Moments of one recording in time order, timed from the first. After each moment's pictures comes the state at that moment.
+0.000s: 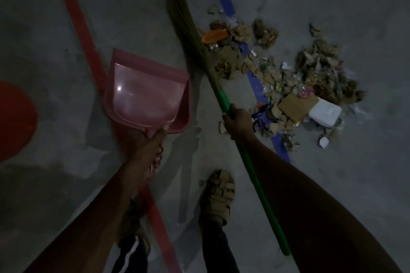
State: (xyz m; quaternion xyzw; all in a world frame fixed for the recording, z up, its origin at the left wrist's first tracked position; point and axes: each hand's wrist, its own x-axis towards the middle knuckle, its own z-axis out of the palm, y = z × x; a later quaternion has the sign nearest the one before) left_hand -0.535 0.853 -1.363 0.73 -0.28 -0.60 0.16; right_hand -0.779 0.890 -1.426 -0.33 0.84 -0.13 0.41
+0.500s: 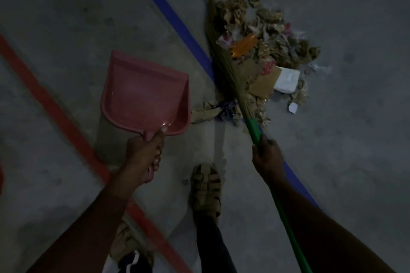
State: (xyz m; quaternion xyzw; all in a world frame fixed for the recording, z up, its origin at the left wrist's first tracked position) left_hand -0.631 0.884 -1.360 0.71 -0.37 -0.60 0.06; right_hand -0.852 1.115 -1.417 -0.25 0.92 -0.08 0.28
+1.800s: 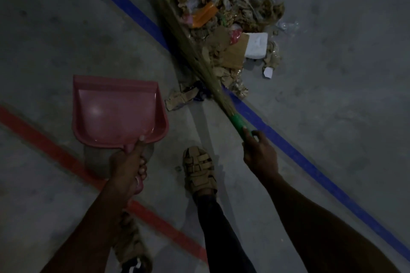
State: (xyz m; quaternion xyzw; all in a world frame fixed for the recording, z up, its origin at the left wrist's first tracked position) left_hand -0.603 0.920 -1.382 0.70 -0.36 -0.61 0.00; right_hand -0.806 1.193 -1.413 -0.28 0.93 -0.03 0.24
